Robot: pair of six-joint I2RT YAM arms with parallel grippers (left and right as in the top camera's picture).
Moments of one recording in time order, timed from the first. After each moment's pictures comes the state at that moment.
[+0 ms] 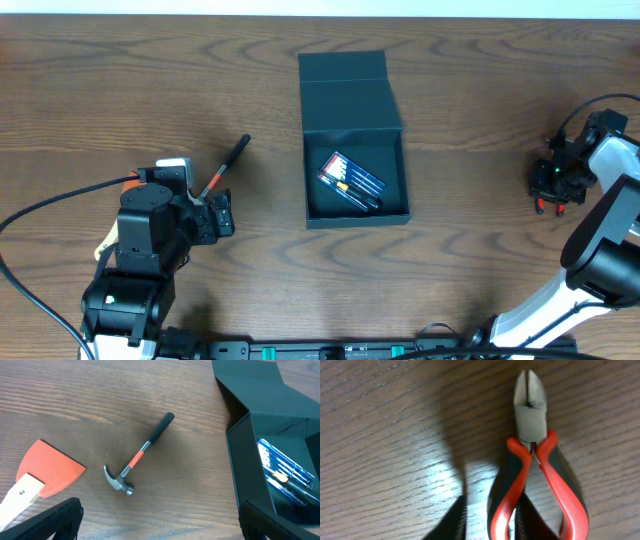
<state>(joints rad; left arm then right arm) -0.14 0.75 0.71 -0.68 0.02 -0.22 -0.52 1.99 1.29 -0.82 -0.05 -0.18</state>
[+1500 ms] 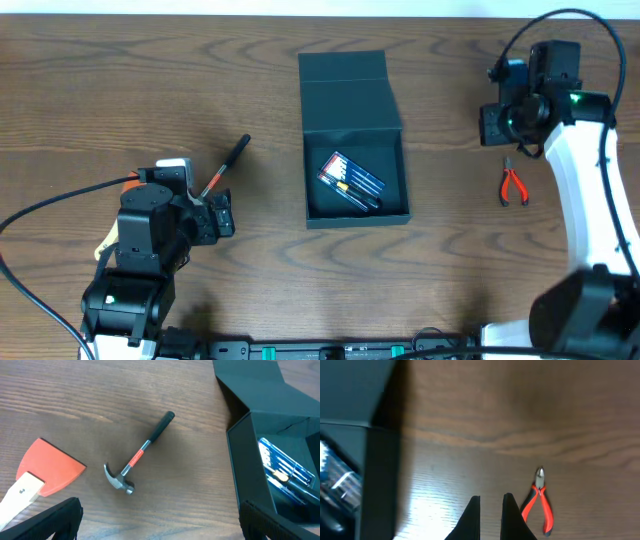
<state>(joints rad) -0.14 0.75 0.71 -0.69 0.02 -0.22 -0.10 1.63 1.45 -0.95 -0.07 -0.18</state>
